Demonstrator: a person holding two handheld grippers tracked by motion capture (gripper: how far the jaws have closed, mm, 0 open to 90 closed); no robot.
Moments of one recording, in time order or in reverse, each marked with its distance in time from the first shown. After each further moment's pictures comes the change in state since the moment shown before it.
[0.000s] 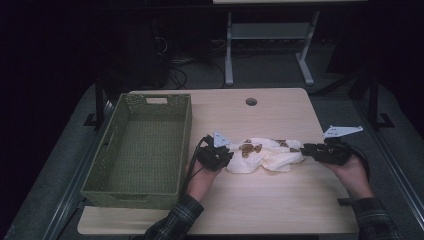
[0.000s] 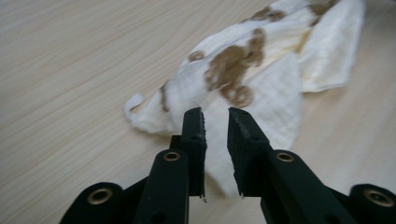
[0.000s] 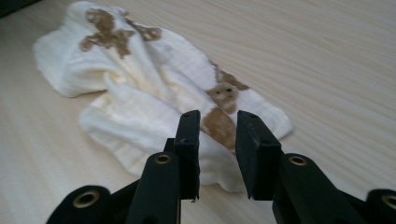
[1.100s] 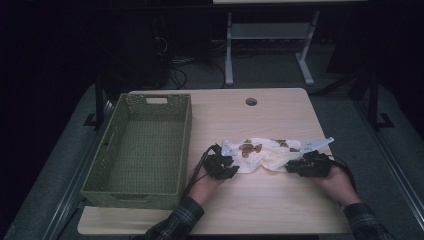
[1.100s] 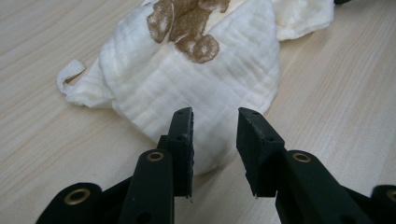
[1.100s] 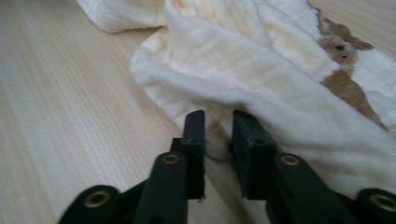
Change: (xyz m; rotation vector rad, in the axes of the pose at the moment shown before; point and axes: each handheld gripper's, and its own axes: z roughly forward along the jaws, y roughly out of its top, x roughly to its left) left arm -0.011 -0.019 0.027 0.111 -0.085 0.054; right arm 0.040 -0.015 0.041 0.176 0.097 -0.095
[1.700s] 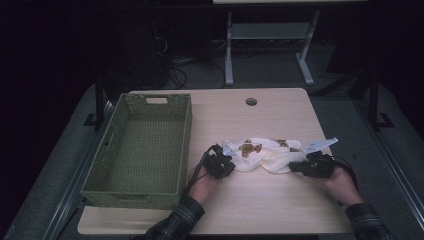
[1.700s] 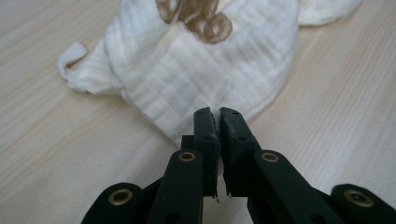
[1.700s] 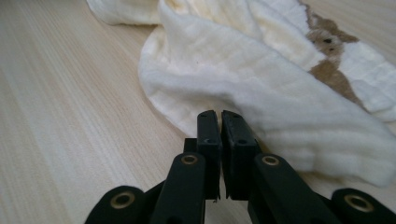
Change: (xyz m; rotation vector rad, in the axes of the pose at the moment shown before) left arm 0.005 -0.001 0.004 0.041 0.019 -0.004; right arm 0.000 -0.003 -0.009 -0.005 -0.007 0.022
